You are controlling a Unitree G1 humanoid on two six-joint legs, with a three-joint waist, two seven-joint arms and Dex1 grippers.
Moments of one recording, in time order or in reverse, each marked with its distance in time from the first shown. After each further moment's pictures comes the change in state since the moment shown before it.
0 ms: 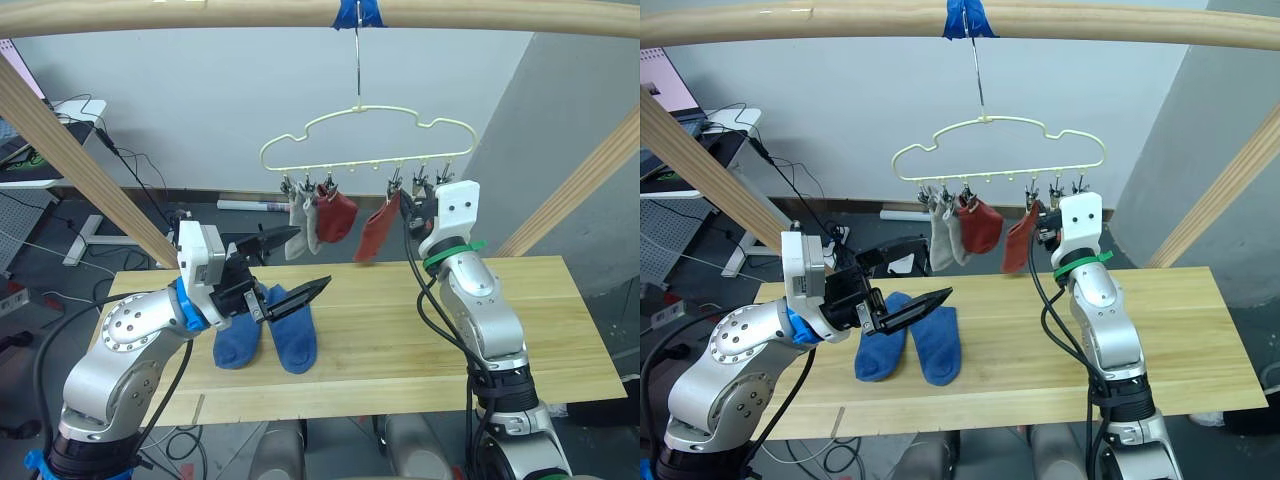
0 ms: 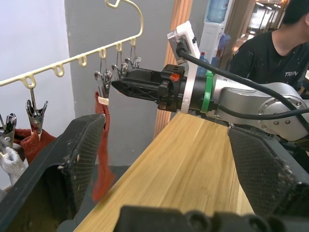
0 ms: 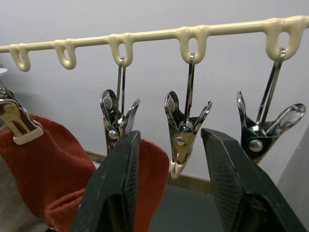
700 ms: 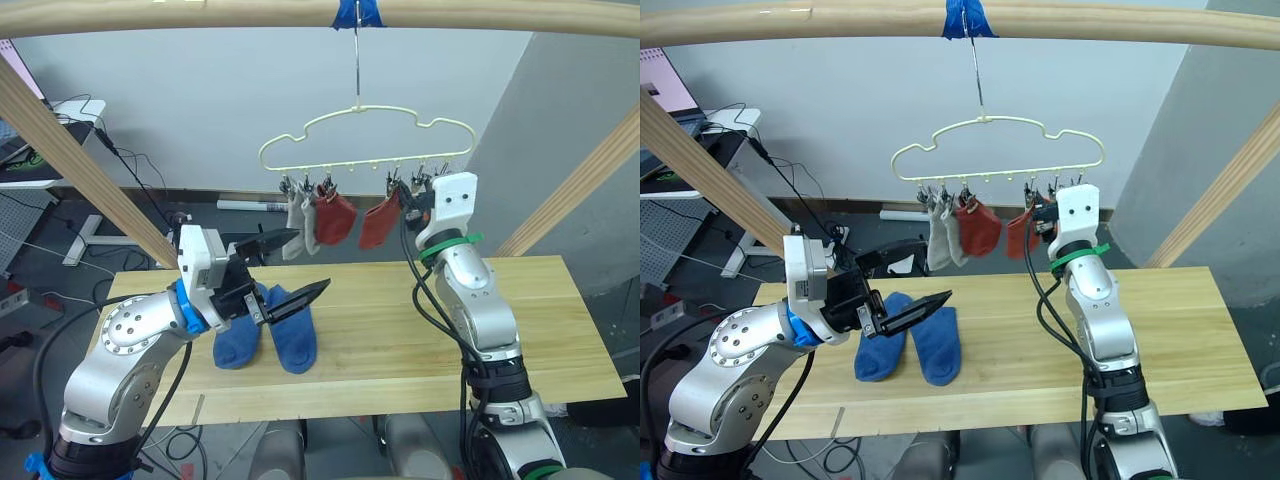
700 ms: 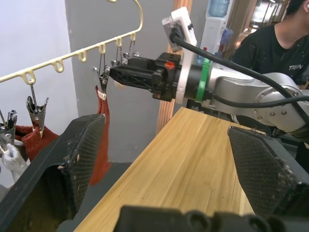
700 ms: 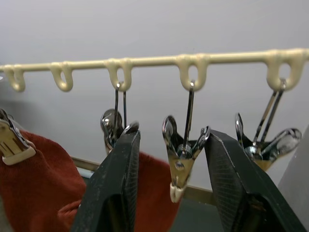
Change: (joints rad) left arm 0.007 -0.005 -0.001 0.002 0.035 -0.016 -0.019; right arm -0.059 0.022 -0.006 0.049 -0.026 -0.034 -0.008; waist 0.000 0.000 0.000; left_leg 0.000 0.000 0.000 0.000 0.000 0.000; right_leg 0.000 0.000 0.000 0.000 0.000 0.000
